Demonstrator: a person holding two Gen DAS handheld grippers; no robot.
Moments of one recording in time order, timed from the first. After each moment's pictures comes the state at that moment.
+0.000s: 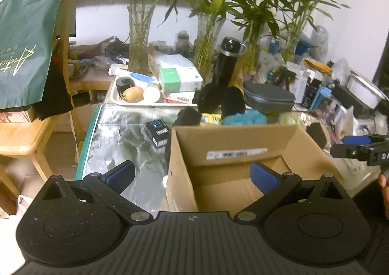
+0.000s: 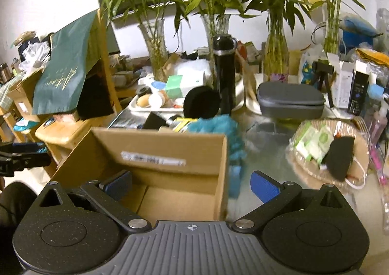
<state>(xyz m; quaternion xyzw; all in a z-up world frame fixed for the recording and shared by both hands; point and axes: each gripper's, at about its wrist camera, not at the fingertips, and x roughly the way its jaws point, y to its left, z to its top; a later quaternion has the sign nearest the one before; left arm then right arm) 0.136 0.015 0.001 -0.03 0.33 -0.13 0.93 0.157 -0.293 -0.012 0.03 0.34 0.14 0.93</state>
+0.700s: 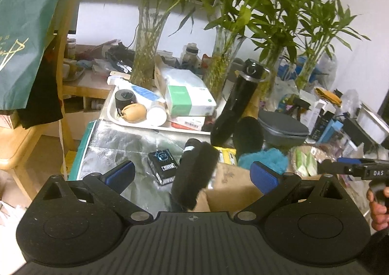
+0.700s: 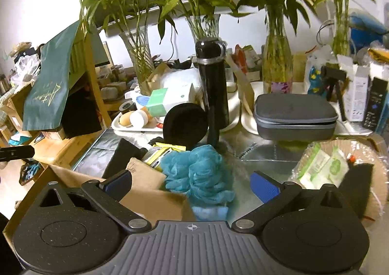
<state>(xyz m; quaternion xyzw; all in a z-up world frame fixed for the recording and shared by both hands) 0.223 0.042 -0.018 -0.09 0.31 -0.13 0.94 0.265 -0.322 -0.043 0.05 0.33 0.16 0.93</state>
